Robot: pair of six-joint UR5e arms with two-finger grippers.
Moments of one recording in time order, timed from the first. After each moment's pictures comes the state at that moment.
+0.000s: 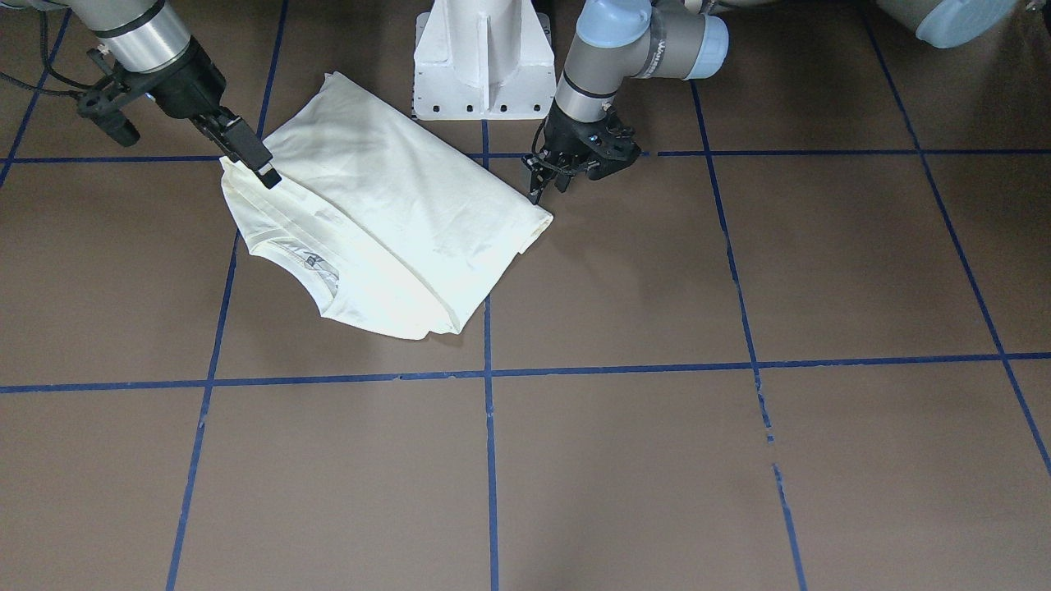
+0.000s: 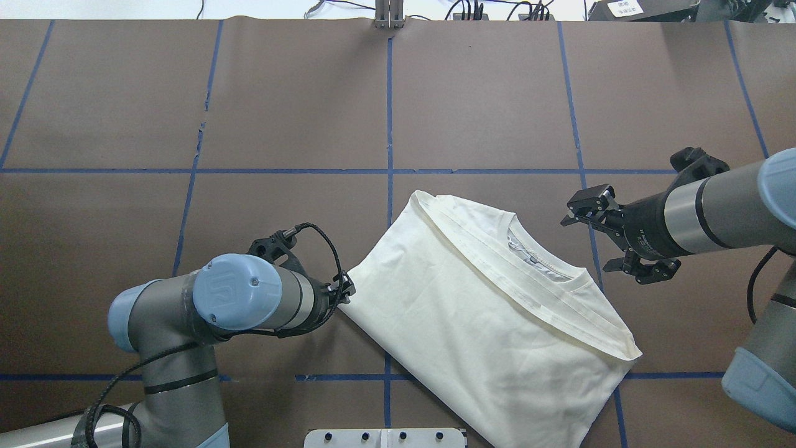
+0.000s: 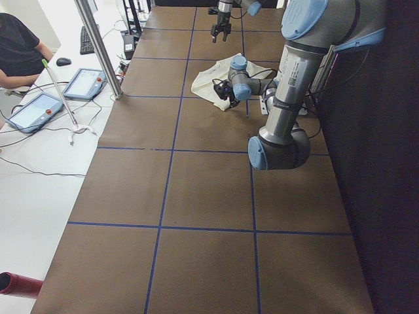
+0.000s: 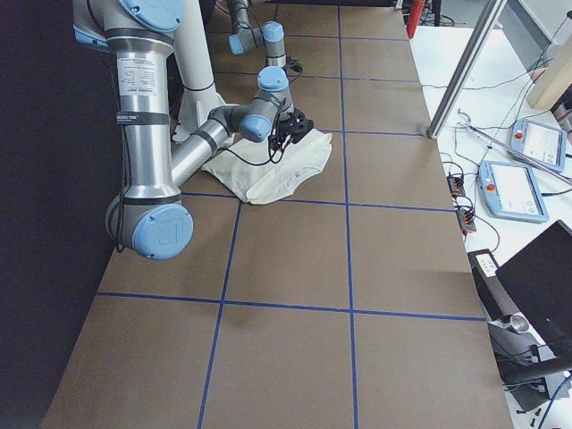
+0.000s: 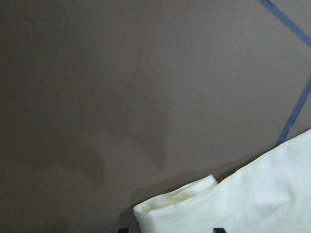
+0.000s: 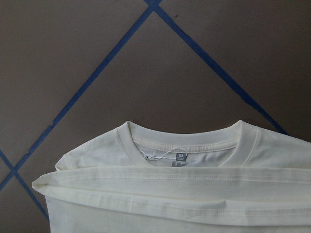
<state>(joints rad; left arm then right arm) -0.32 -2.04 -1.83 -1.83 -1.70 -1.97 0.68 -1.53 2.21 -1.28 1.98 1.96</state>
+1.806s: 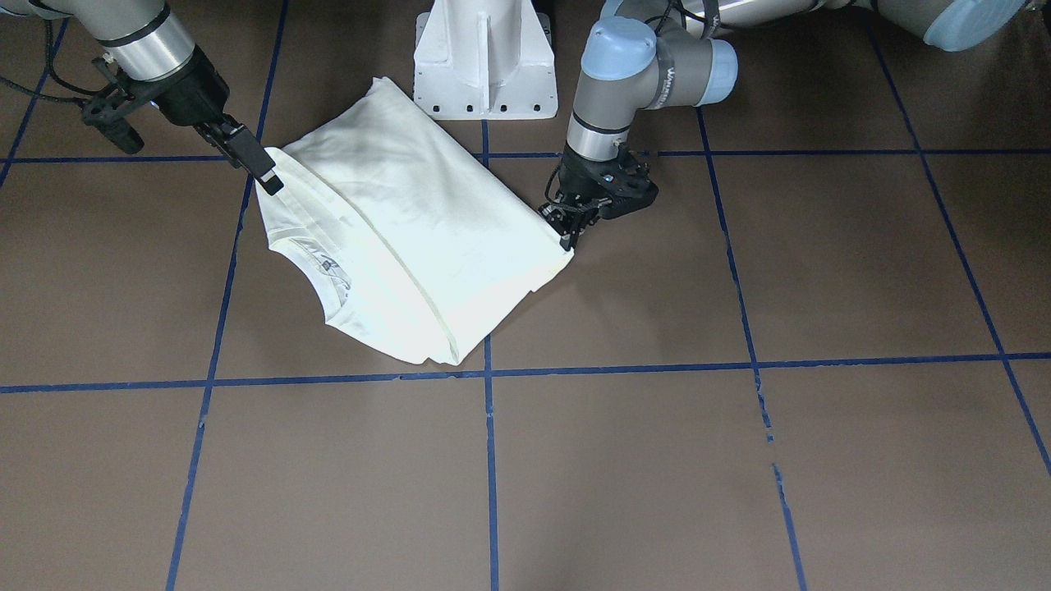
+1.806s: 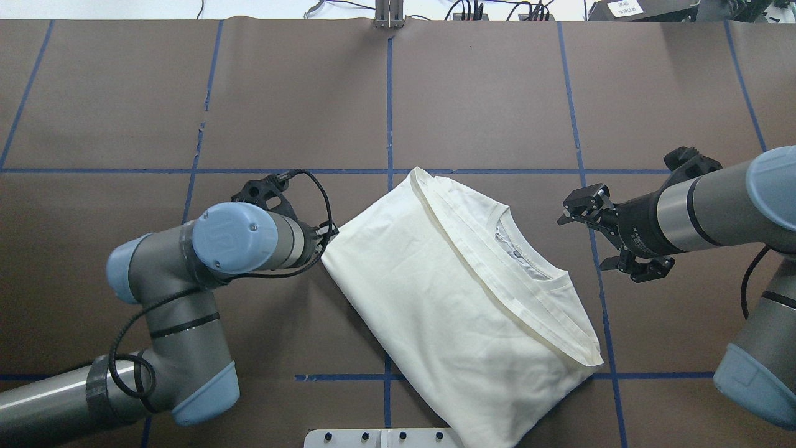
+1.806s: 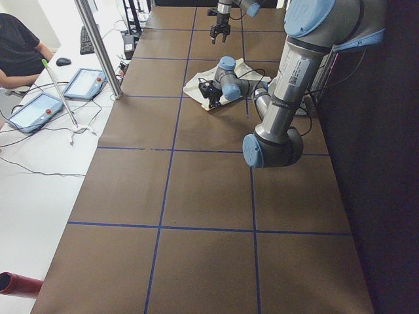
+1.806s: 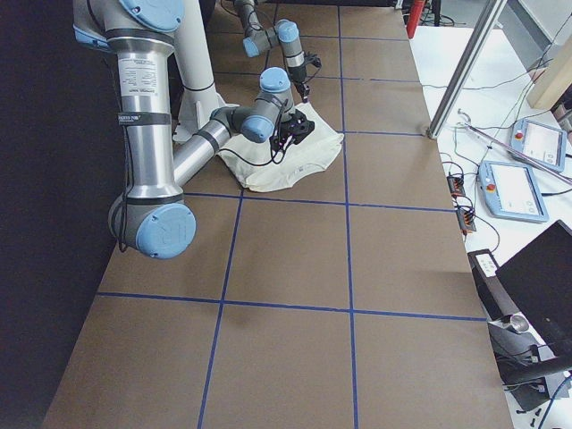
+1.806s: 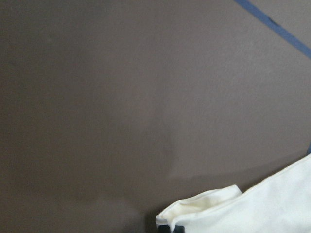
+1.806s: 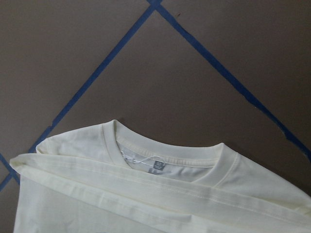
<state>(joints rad) -0.48 -2.08 -1.74 -1.83 -1.63 -1.73 0.67 -1.51 2.19 -1.28 1.97 1.96</state>
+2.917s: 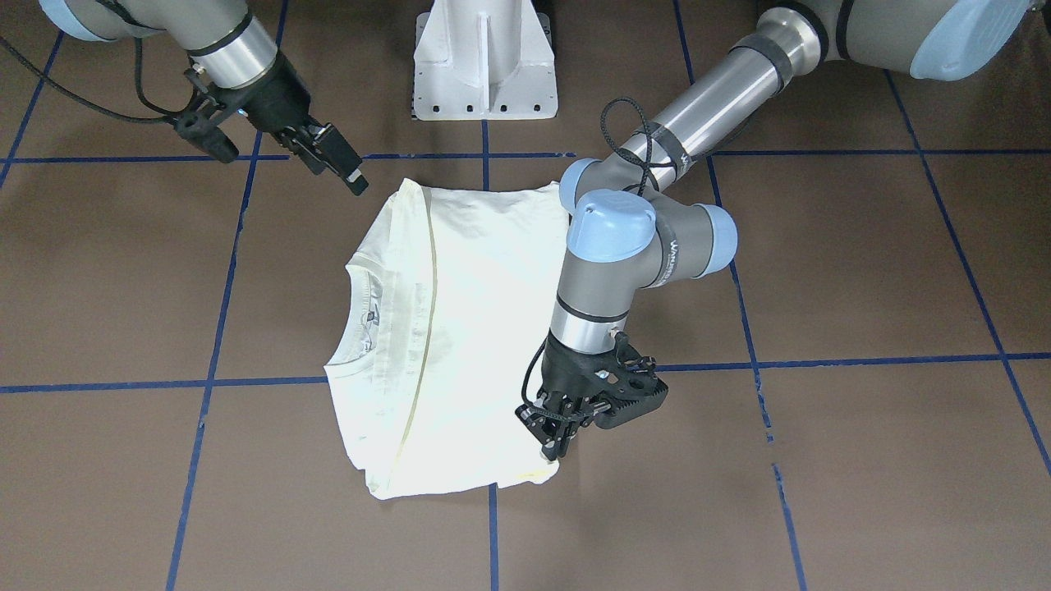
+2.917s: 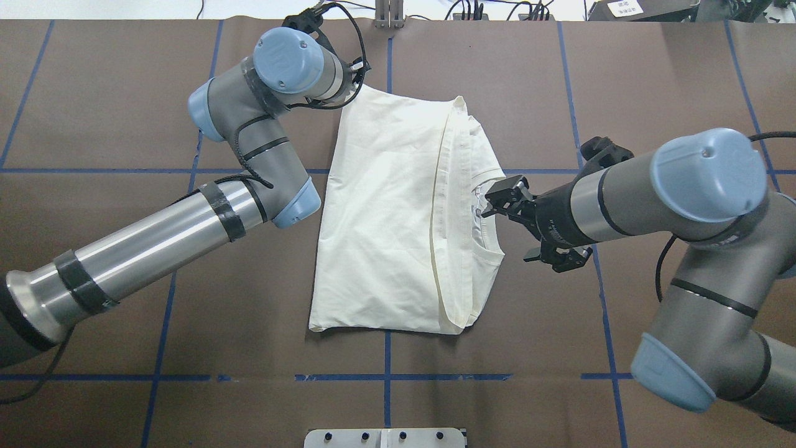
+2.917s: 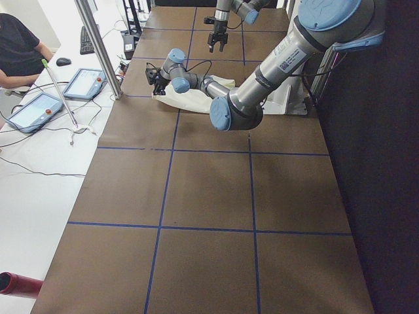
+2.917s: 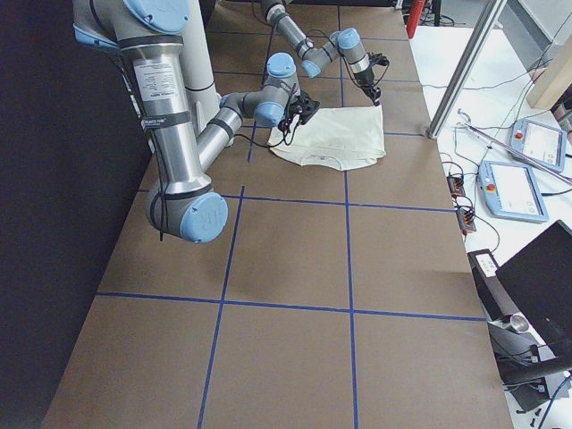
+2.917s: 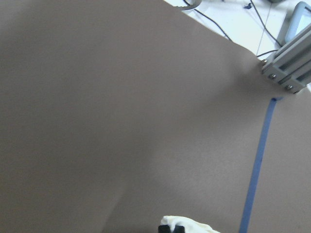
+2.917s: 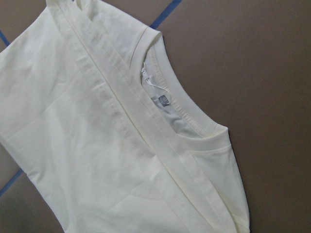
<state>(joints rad) -0.73 -2.48 -1.12 -2.22 -1.66 -1.63 0.59 -1.27 2.07 -1.28 1.94 1.97</state>
